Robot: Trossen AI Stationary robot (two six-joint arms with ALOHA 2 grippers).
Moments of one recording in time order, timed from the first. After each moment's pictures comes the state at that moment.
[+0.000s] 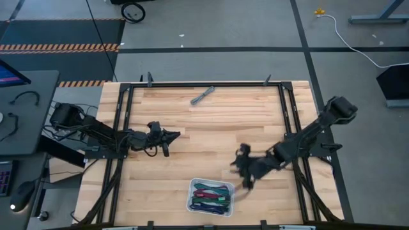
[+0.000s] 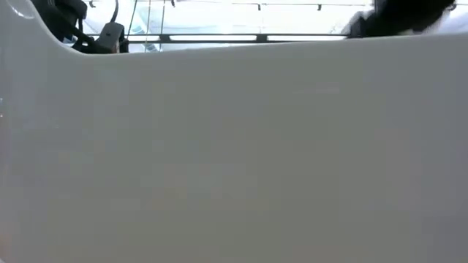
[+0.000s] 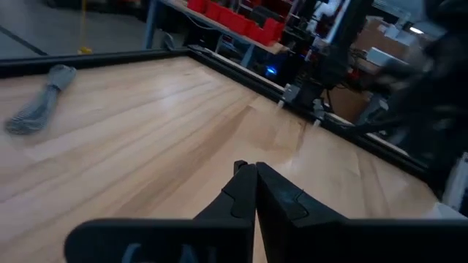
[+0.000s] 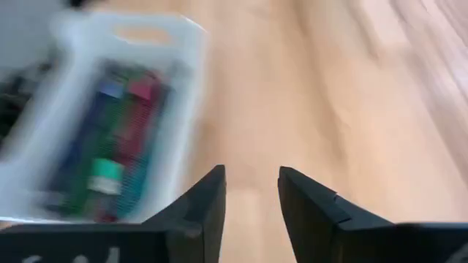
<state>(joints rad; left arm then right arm) -0.19 1.29 0.14 1.03 -0.53 -0.48 0.56 1.44 0.86 -0.20 0.43 0.42</state>
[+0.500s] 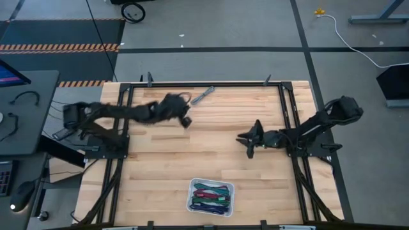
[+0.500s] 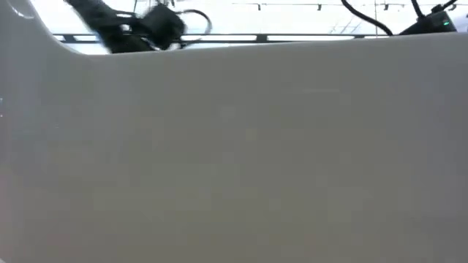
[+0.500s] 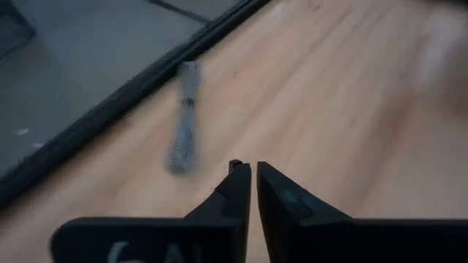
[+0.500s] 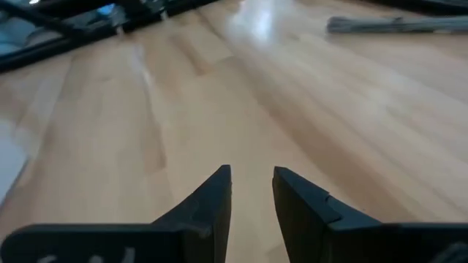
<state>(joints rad) 0.26 1.43 0.71 0.14 -0.36 -0.18 0.17 1.33 0.09 0.83 0.43 0.40</state>
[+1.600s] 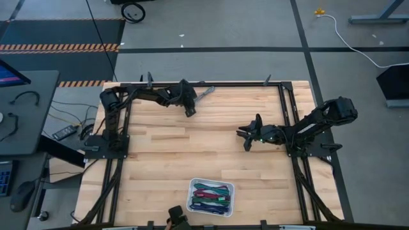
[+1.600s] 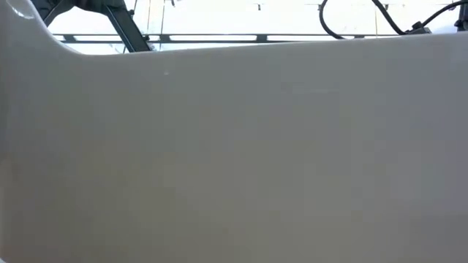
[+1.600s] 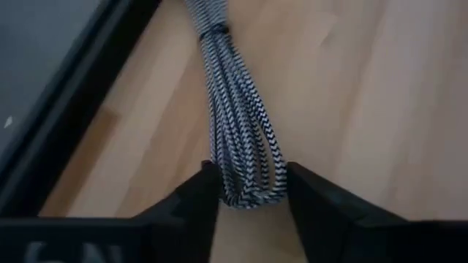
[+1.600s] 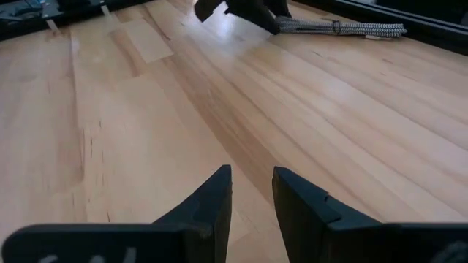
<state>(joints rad) 0.59 1.97 1.04 0.07 -0.06 0.25 0.01 1.41 0.08 0.90 0.43 0.32</state>
